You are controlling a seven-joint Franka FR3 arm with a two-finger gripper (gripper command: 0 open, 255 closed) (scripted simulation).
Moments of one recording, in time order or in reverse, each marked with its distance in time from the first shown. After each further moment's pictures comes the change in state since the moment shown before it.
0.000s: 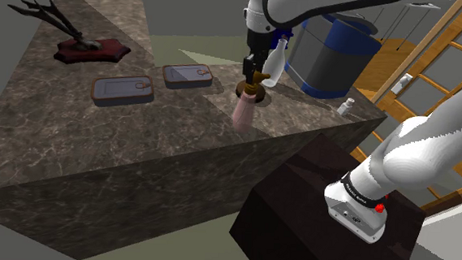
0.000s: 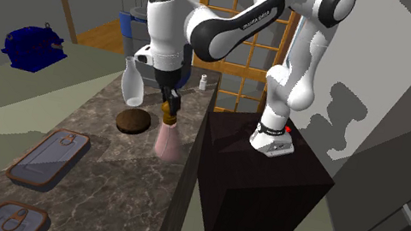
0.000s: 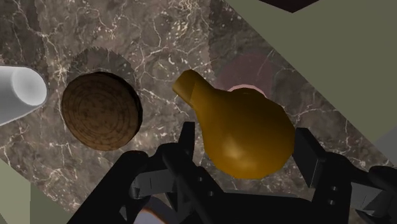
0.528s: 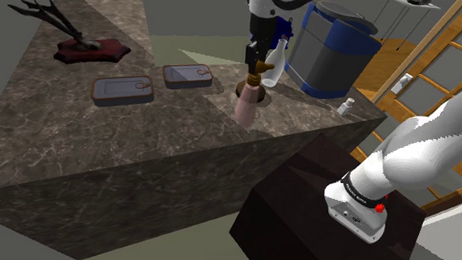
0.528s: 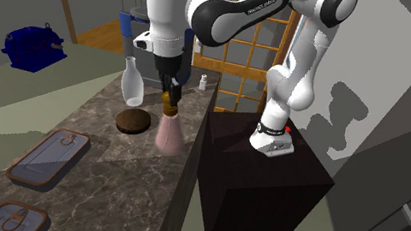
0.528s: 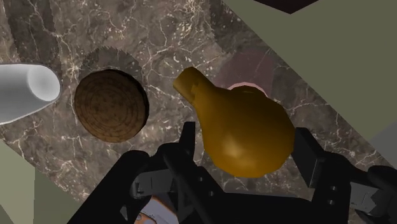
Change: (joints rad) arm 0.000 -0.019 -0.001 0.080 0.005 -0.099 -0.009
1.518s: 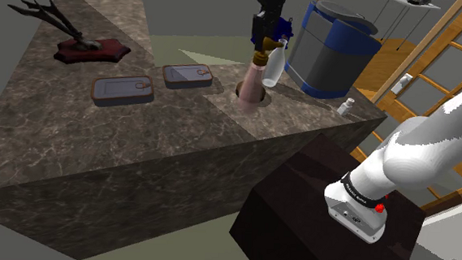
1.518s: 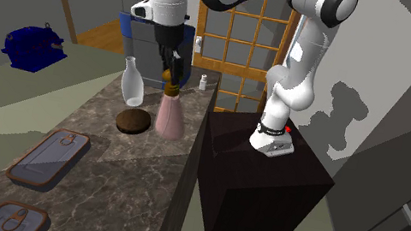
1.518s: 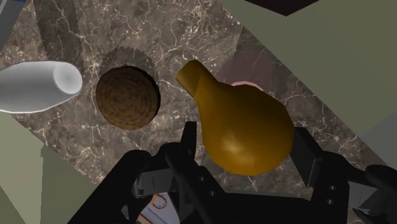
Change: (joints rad) arm -0.001 -0.006 -0.001 0.194 0.002 -0.199 -0.016
